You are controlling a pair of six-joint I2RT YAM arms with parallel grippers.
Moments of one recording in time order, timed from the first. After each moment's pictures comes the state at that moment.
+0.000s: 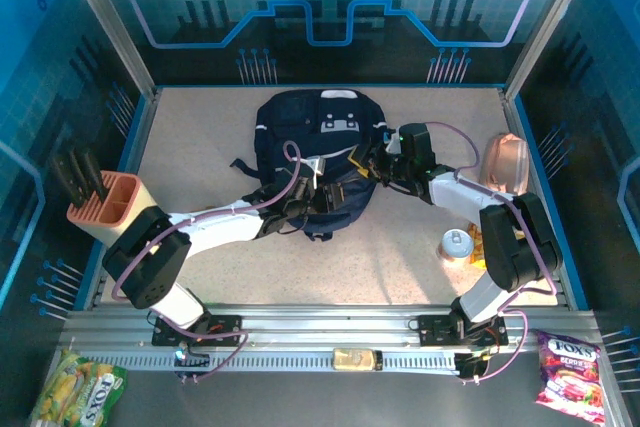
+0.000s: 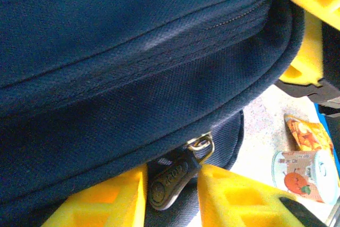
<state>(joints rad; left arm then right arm) -0.69 1.57 0.83 0.15 0.11 -0.76 0.33 1.62 0.92 0.16 -0.58 1.13</state>
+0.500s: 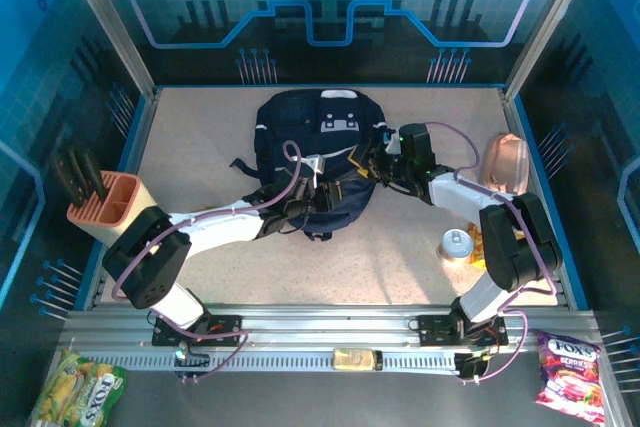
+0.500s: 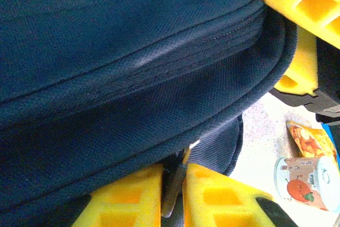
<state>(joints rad) -0.70 1.57 0.83 0.16 0.08 -0.76 0.33 1.62 0.91 0.16 -0.58 1.13</state>
